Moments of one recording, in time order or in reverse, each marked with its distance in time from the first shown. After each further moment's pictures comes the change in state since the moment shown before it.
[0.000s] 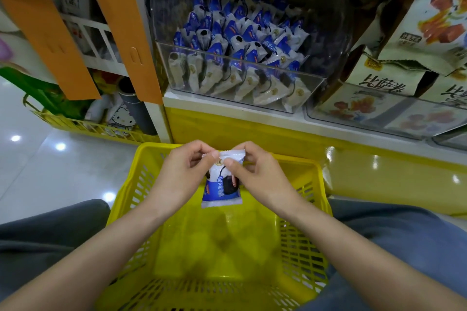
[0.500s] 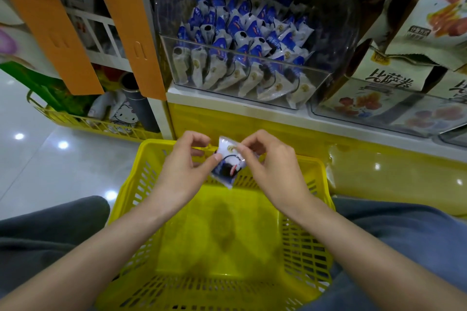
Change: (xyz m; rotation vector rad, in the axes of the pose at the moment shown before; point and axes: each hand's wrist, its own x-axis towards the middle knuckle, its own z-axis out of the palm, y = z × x) left_hand -0.003 -0.005 0.000 0.073 0.121 -0.017; right_hand -0.003 -0.004 -0.009 -0.377 0.227 -0.270
